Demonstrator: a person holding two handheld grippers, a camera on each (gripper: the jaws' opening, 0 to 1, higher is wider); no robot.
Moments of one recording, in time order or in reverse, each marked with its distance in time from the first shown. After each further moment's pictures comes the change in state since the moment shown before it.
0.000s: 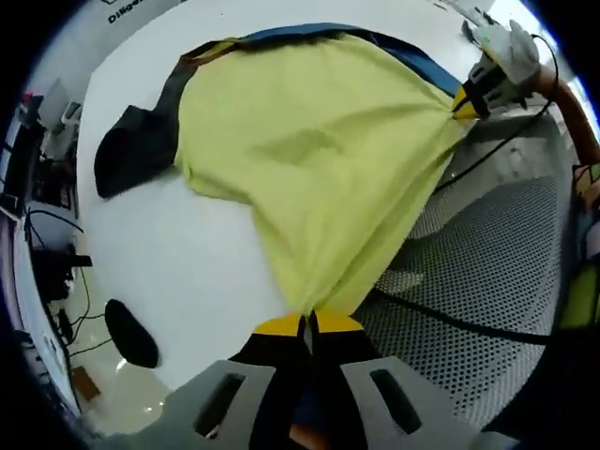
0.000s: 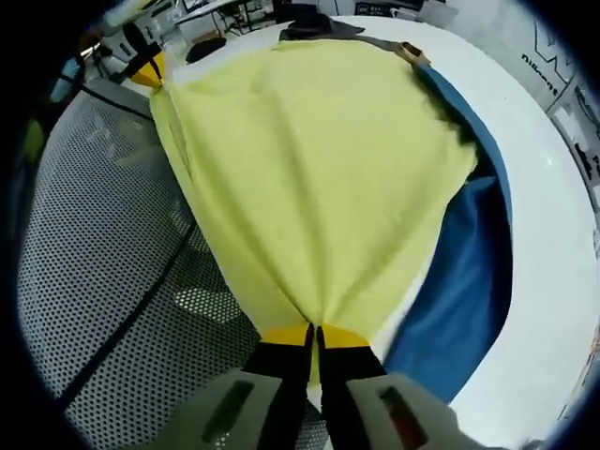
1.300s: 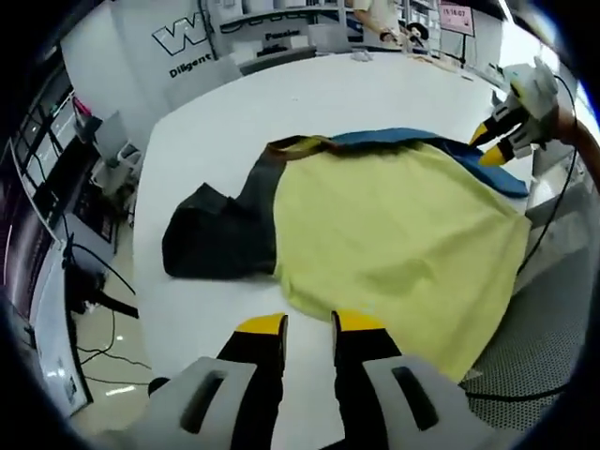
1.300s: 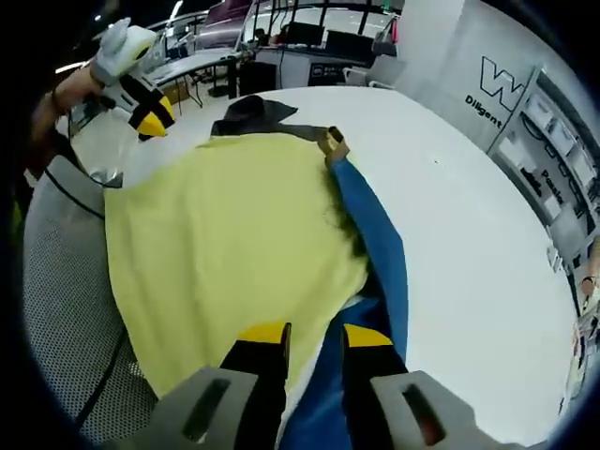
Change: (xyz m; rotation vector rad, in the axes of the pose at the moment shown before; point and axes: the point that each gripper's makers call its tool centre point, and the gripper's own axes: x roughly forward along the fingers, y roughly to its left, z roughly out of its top) left arm -0.014 0.089 0.090 -0.118 -0.477 0.221; right arm -0.043 -0.088 0.093 0.069 -0.353 -0.257
